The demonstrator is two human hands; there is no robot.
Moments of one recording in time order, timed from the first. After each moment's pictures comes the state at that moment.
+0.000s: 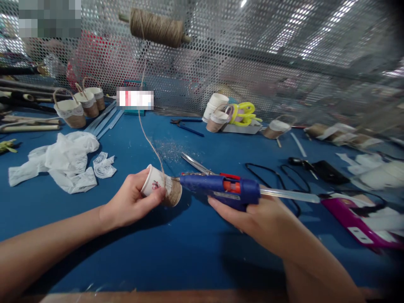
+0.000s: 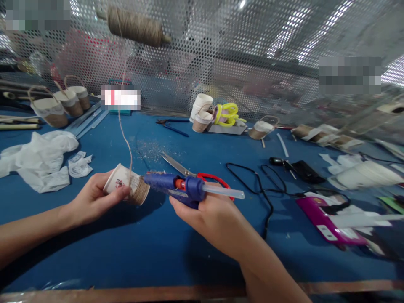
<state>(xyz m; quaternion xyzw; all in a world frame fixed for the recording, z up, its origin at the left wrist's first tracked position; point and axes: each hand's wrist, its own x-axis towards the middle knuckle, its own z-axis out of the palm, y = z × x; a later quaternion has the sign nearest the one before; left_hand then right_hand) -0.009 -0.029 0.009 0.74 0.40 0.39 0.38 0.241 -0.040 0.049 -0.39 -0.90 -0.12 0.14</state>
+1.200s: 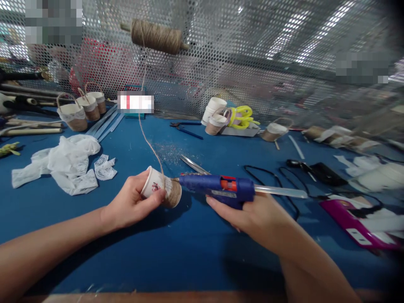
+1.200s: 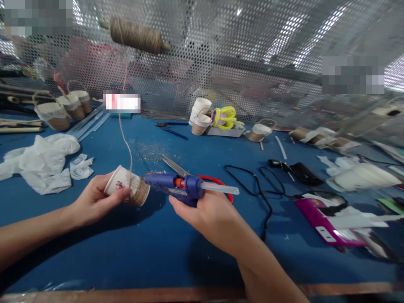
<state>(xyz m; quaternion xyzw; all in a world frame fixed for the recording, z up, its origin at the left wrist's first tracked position) -0.009 -0.029 0.008 0.74 0.39 0.40 0.37 0.236 -0.035 0.051 -0.38 -0.91 -0.02 0.14</state>
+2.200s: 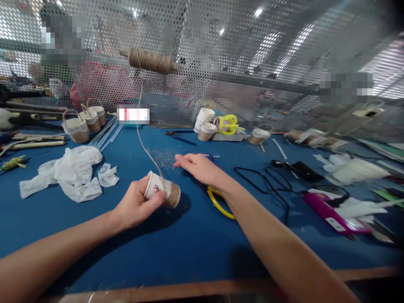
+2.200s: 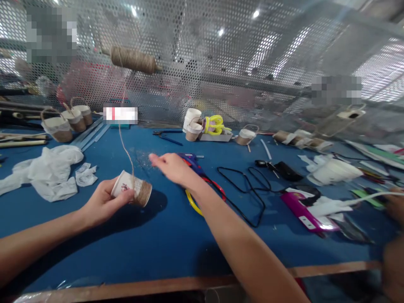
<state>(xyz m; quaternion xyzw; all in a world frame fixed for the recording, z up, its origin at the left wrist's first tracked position) -0.008 -0.032 0.007 0.72 0.40 0.42 0.39 0.176 0.038 0.055 -0.60 -0.71 0.31 0.21</state>
